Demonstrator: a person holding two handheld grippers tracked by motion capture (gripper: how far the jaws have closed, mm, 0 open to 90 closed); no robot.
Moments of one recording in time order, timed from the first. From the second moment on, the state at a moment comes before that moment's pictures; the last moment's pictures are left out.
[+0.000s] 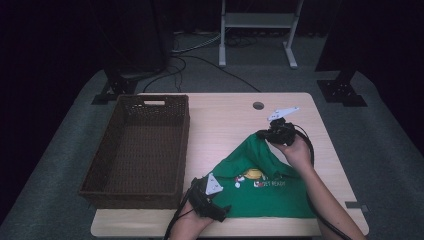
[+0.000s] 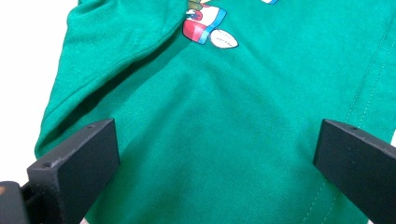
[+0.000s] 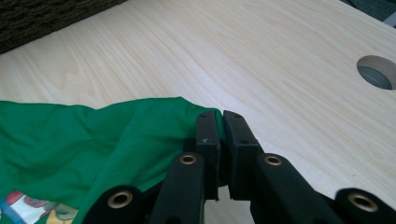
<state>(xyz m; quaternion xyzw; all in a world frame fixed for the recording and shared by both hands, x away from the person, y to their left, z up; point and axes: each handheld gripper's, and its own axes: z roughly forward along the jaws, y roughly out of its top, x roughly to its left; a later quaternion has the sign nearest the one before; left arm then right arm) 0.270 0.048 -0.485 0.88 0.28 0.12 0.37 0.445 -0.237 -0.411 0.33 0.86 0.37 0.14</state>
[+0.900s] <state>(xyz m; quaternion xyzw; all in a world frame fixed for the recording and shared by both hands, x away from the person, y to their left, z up) 0.270 0.048 -0.485 0.88 0.28 0.13 0.37 0.486 -0.233 -0.426 0.34 0.87 0.31 0.15</state>
